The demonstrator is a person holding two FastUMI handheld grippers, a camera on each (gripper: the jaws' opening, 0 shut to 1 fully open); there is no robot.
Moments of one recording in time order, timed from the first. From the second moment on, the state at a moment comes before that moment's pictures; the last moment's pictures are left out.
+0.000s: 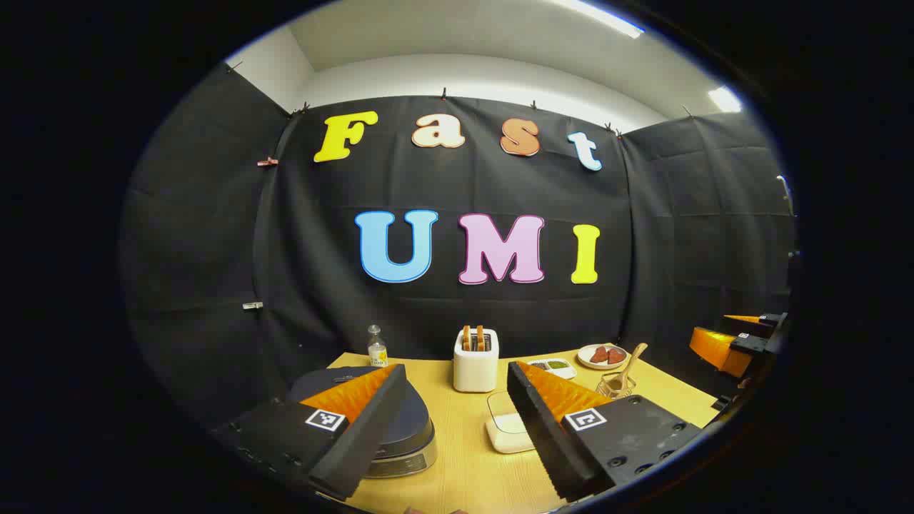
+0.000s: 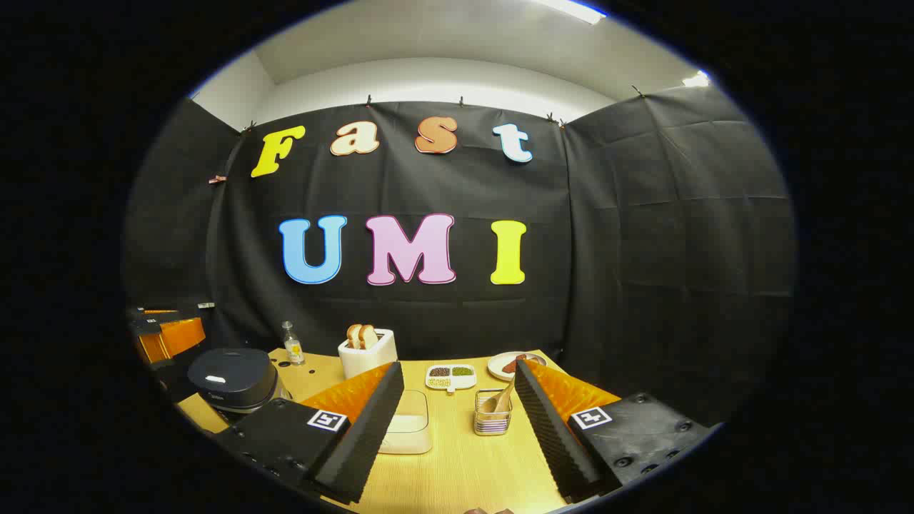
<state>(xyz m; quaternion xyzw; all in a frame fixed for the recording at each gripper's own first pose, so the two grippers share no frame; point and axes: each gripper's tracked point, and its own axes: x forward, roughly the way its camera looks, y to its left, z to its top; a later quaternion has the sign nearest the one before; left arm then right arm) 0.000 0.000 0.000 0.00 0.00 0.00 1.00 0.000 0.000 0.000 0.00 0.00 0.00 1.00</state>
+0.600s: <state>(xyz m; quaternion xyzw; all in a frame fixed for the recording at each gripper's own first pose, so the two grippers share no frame) -0.006 -0.001 -0.014 0.00 0.01 0.00 1.00 -0.011 0.010 -0.019 0.01 0.02 0.00 1.00</state>
